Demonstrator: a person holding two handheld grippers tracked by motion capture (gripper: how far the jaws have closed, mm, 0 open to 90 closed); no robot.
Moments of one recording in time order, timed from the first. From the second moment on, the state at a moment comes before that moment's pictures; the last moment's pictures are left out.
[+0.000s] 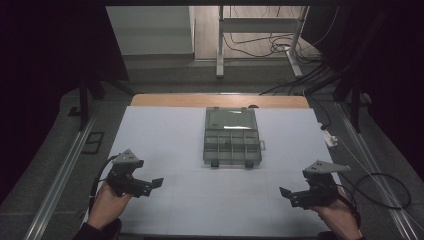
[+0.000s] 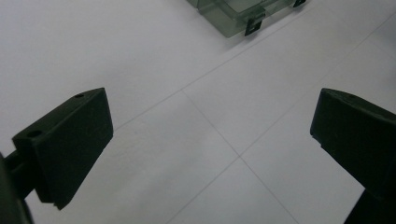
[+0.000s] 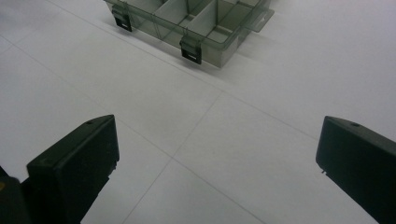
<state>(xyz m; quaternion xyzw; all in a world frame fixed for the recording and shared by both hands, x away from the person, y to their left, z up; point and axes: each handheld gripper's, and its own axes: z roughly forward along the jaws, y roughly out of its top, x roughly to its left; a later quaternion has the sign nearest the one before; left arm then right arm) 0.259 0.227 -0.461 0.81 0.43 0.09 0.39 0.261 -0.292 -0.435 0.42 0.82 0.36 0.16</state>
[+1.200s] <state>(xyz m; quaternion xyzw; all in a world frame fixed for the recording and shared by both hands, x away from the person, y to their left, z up) 0.321 0.180 -0.466 0.83 0.38 0.10 0.40 0.311 -0.261 -0.433 0.38 0.83 0.38 0.12</state>
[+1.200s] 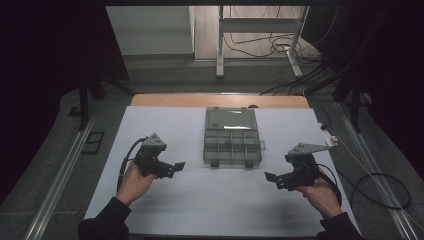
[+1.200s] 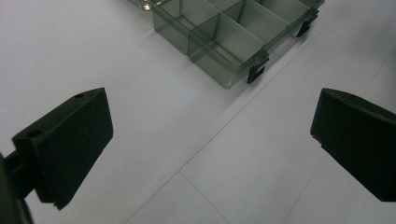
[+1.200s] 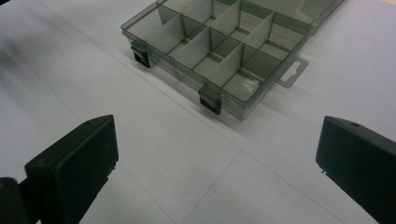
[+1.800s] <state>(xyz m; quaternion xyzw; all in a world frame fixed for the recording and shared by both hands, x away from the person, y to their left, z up) 0.349 0.161 -0.469 0.83 0.38 0.06 0.41 0.344 -0.250 -0.434 0.38 0.84 0.37 0.12</state>
